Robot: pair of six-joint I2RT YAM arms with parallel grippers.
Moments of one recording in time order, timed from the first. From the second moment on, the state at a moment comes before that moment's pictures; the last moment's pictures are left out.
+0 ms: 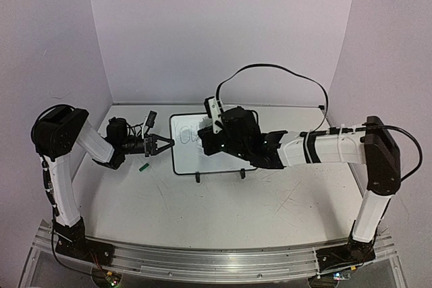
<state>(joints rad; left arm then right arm) -0.27 1.99 0.79 1.03 1.07 -0.41 1.00 1.85 1.30 0.19 0.26 0.30</state>
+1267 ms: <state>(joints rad) -0.27 1.99 0.79 1.03 1.06 -0.41 0.87 1.72 1.19 0.07 0.40 0.24</state>
